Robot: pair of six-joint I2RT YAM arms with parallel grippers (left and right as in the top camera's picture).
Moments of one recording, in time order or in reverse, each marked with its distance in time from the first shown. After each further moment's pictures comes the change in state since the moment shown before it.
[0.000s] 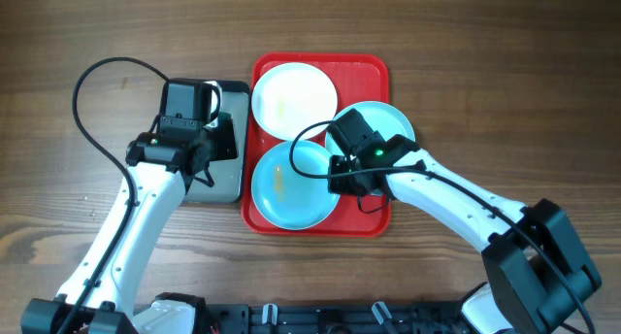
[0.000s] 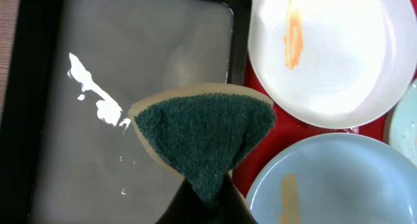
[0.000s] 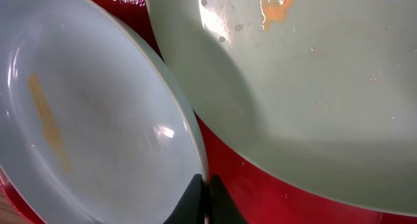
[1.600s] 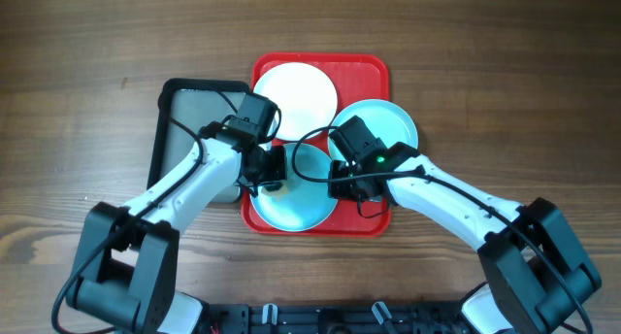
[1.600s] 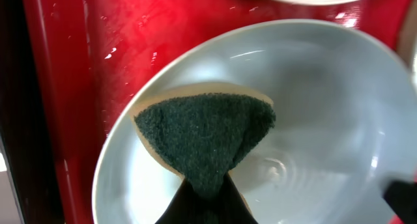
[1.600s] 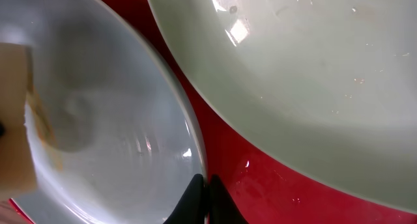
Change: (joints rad) left arm -0.221 0.292 -0.001 -0.023 0.185 -0.203; right arm 0.000 0.000 -0.066 0.080 -0.042 0.041
